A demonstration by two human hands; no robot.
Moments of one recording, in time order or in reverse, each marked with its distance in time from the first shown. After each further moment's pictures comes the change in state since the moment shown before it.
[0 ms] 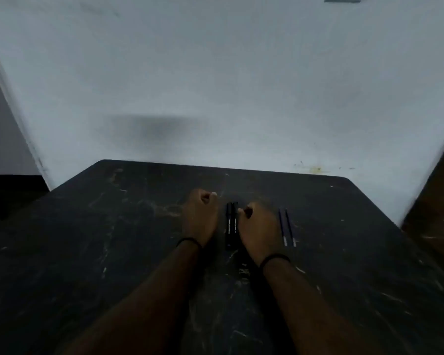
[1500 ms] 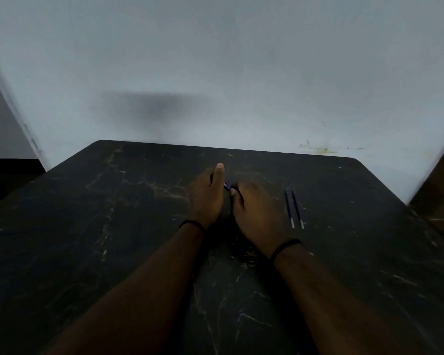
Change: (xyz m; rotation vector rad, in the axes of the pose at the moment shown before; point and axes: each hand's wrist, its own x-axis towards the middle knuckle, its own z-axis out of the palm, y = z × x) left_hand -0.002 0.004 0.001 -0.157 -0.075 0.133; right_hand -0.012 -0.012 -0.007 -0.103 -0.094 -0.420
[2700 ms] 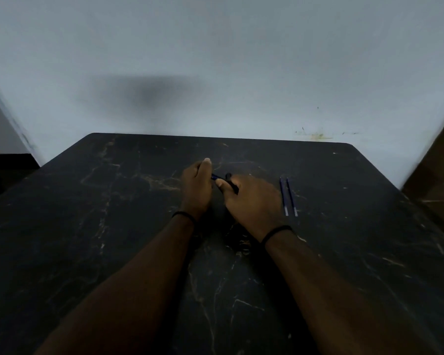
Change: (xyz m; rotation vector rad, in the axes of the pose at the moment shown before) left_hand 0.000 -0.001 -0.006 -0.211 -0.011 -0.103; right_hand 0.000 -0.003 -0.003 -0.223 0.056 0.097
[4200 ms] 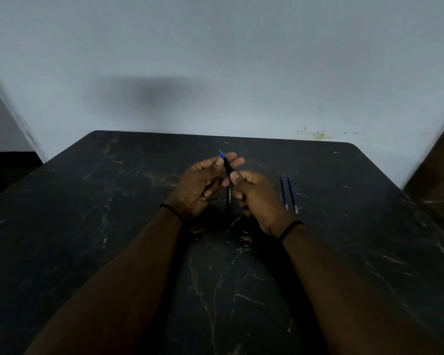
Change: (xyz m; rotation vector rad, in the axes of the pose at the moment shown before) left_hand -0.005 0.016 -0.019 -0.485 -0.581 -0.246; right_hand -0.003 0.008 -0.009 1.172 -0.320 0.237
